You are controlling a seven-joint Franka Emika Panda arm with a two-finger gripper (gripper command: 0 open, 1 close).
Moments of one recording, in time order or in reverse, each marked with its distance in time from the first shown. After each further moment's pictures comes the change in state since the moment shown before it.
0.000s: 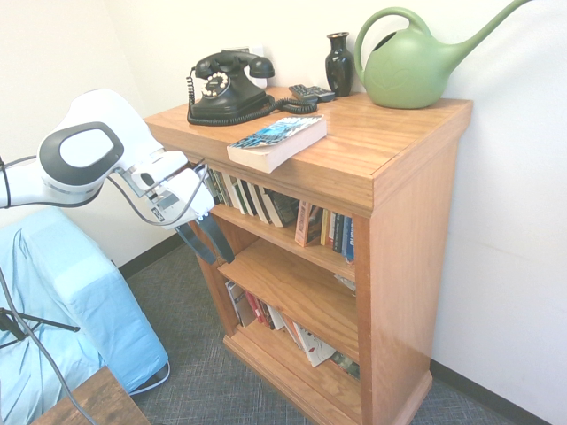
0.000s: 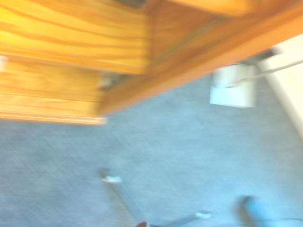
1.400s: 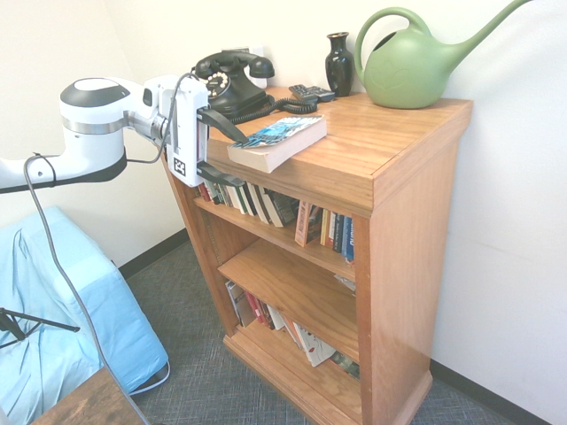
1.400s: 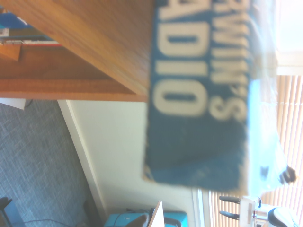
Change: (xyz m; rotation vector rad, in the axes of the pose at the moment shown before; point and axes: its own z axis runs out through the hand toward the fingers) arm 0.056 -0.075 -0.059 -0.448 0.456 -0.176
